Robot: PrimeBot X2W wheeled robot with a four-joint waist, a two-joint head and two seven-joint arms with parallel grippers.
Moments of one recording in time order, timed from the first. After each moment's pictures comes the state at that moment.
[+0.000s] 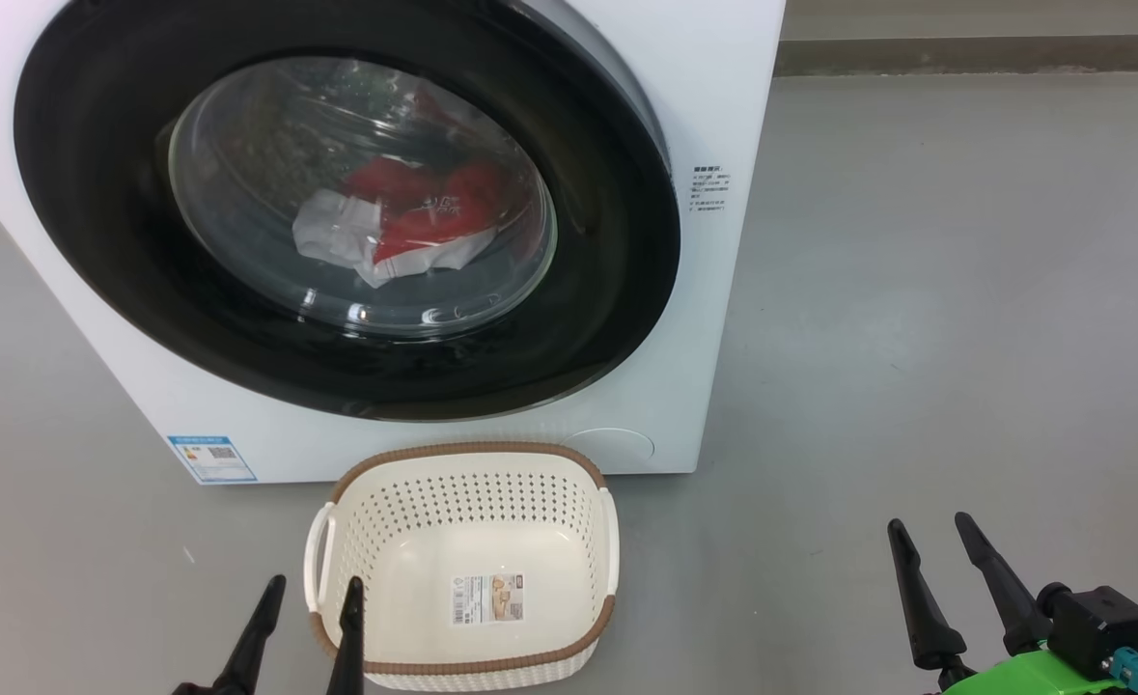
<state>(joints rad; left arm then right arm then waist) 0.07 0.04 -0.05 0.17 -0.18 -0.05 -0.25 0.07 -0.08 0.01 0.24 0.37 0.13 -0.25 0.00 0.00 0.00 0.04</state>
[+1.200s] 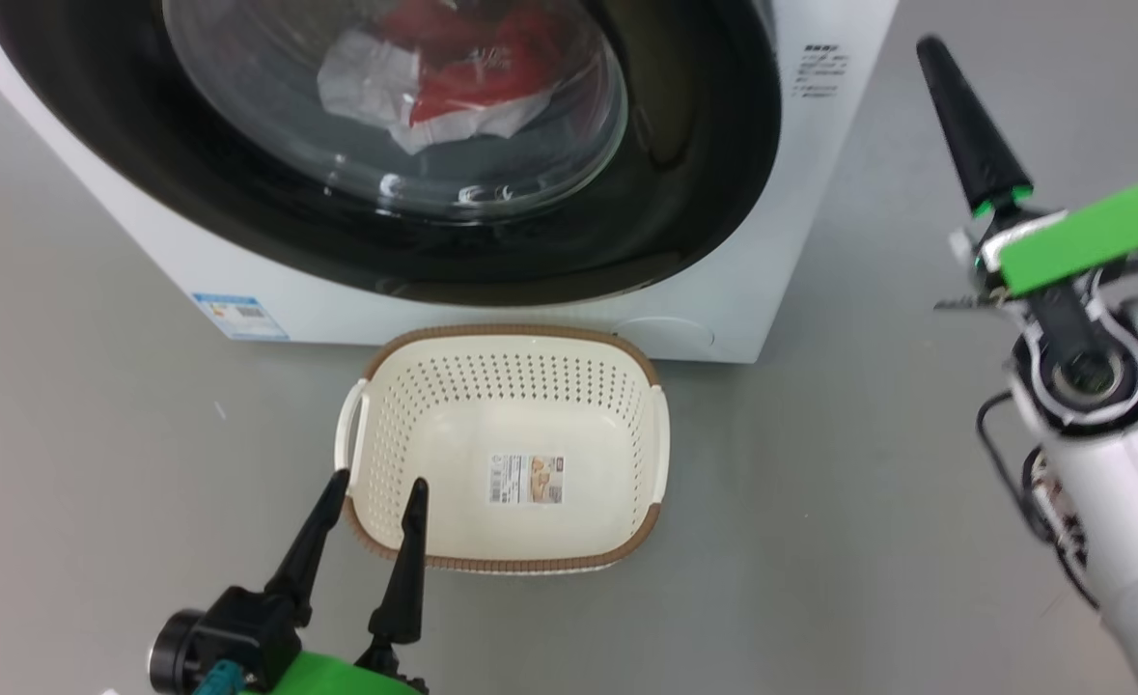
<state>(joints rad) -0.10 0.04 -0.16 0.16 -0.22 -0.05 -0.25 -0.66 -0.23 0.21 0.26 1.44 0.13 -0.02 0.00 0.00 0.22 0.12</state>
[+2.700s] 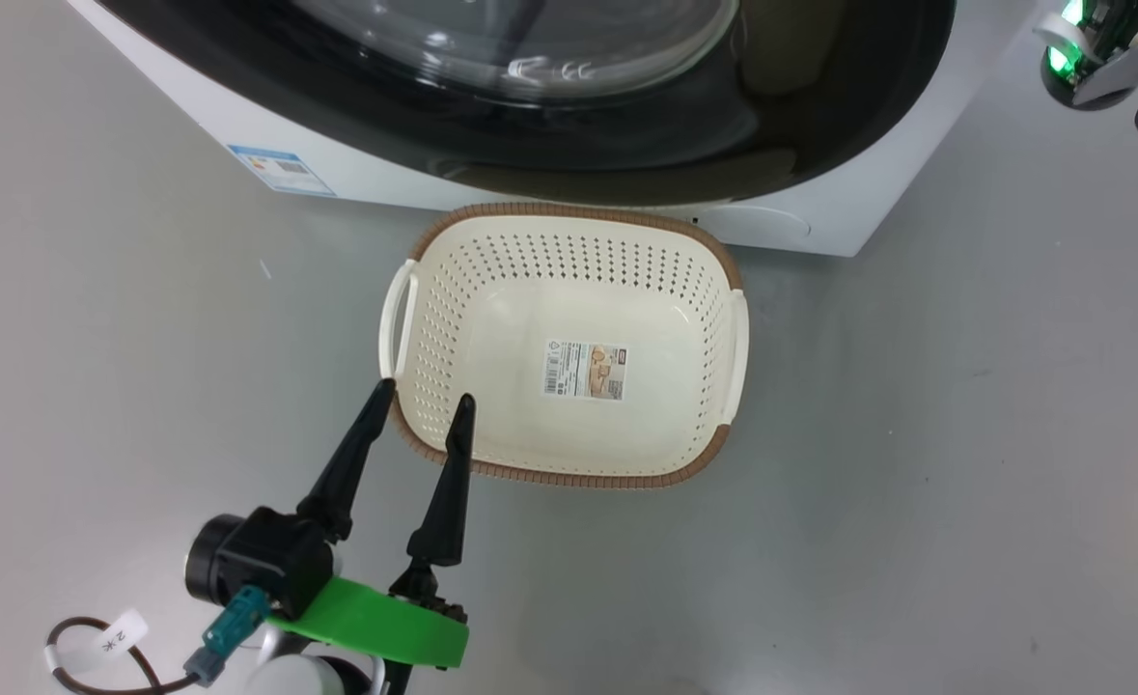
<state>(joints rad) -0.25 0.04 -0.25 0.16 -0.27 -0.05 -0.25 -1.22 -0.32 0.28 0.77 1.76 0.13 0.72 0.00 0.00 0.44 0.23</state>
